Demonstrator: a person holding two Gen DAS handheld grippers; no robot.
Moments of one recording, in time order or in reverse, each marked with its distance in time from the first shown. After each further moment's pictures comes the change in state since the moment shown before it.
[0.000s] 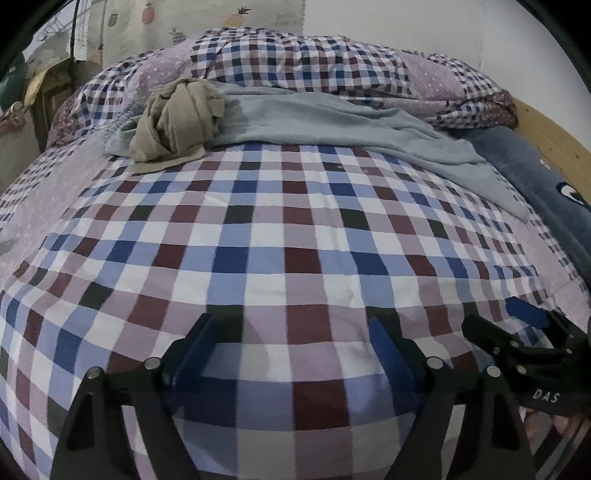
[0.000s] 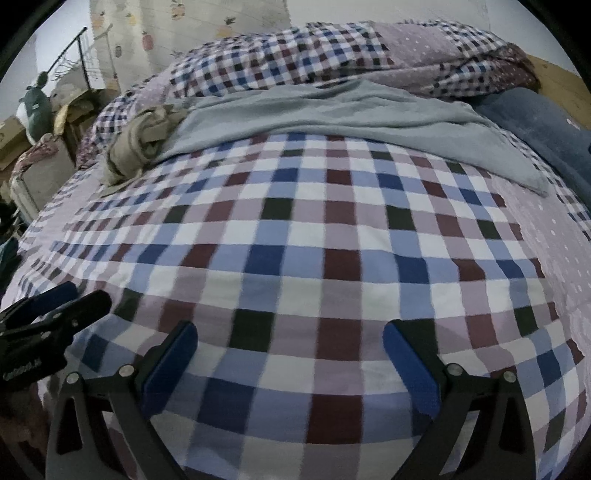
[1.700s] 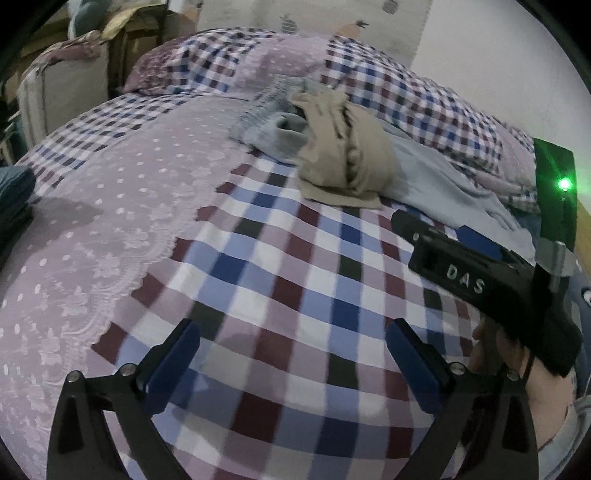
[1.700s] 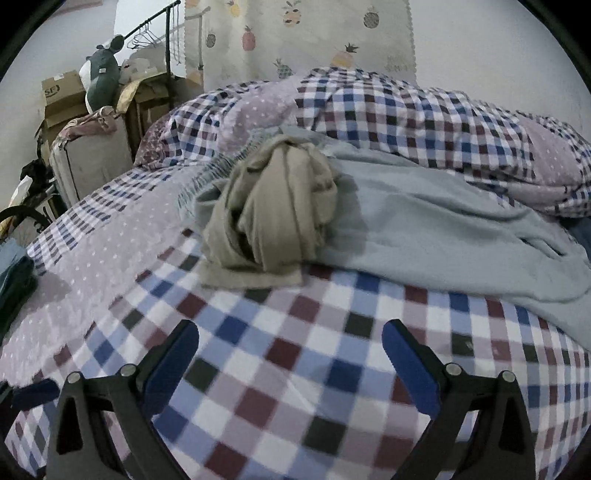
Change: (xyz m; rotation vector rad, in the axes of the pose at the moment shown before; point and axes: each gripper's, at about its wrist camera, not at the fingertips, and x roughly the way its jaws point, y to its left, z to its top) left arm -0.032 0.166 0.025 -0.310 -0.009 0.083; right arm 0.102 0.244 0.145 -0.264 -0.137 0.102
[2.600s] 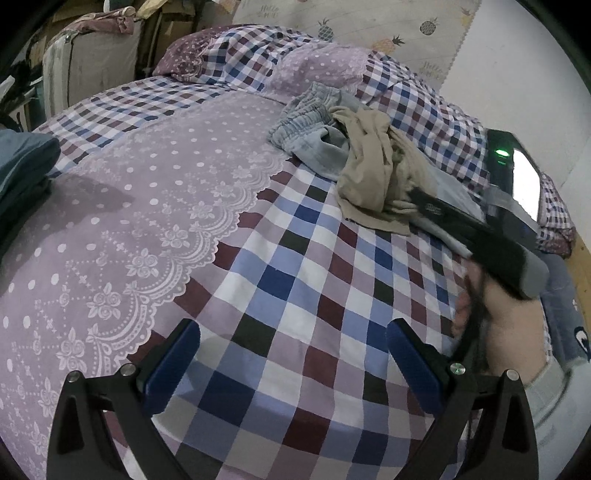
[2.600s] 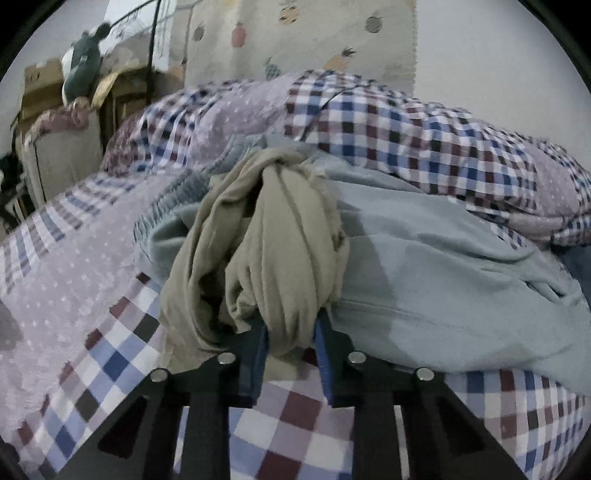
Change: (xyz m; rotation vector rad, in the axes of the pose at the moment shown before) left arm -0.003 0.036 0.004 -0.123 -0.008 -0.016; right arm 0.056 -0.002 0.047 0.011 -0.029 -0.107
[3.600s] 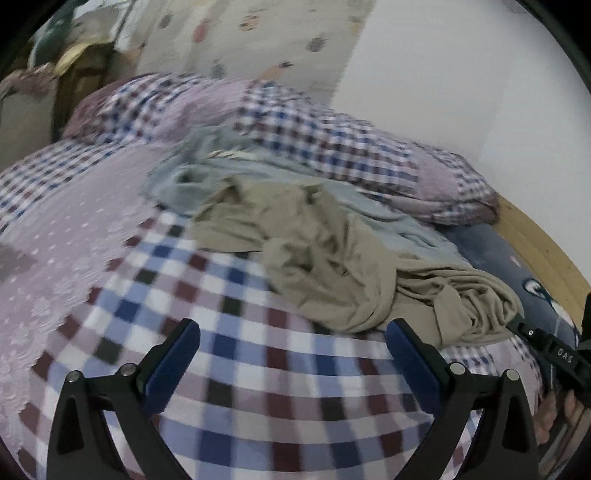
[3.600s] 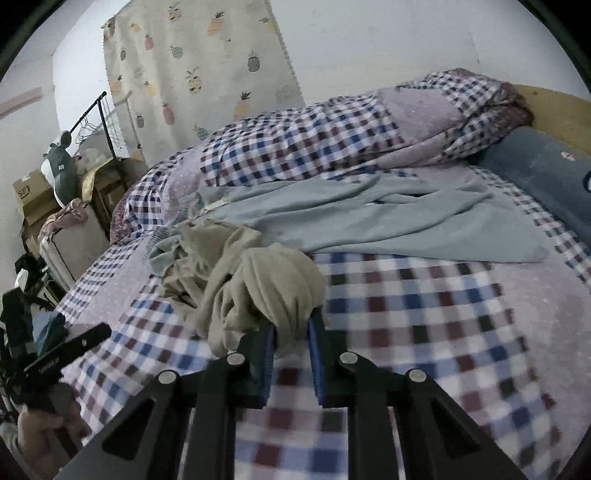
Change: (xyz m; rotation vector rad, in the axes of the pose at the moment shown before) left arm -0.027 -0.099 -0.028 0.246 -0.152 -0.293; right arm -0.268 -0.206 -0.135 0.299 -0.072 0.030
